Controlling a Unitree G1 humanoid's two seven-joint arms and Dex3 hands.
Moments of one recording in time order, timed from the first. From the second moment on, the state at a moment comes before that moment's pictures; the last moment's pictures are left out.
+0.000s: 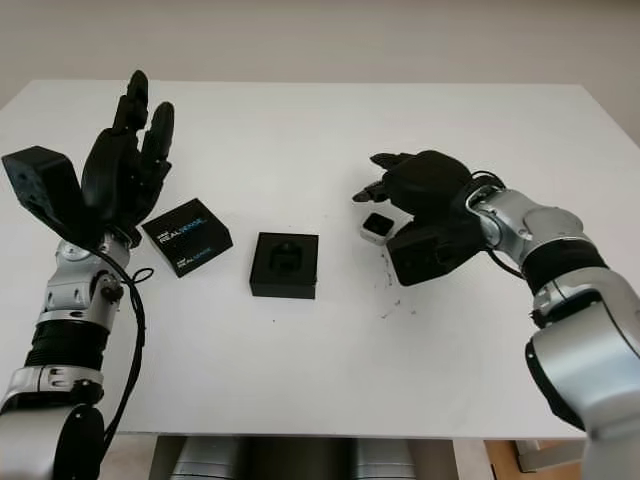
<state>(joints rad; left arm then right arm) -0.67 0.25 0.22 0.51 -0.19 -0.06 -0.20 -1.06 -0.66 0.62 1.16 -0.90 -0.61 -0.12</state>
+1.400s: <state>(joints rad) -0.67 0.25 0.21 0.49 -0.18 -0.05 -0.19 -1.05 -0.63 0.60 1.18 -0.82 -0.62 -0.12</state>
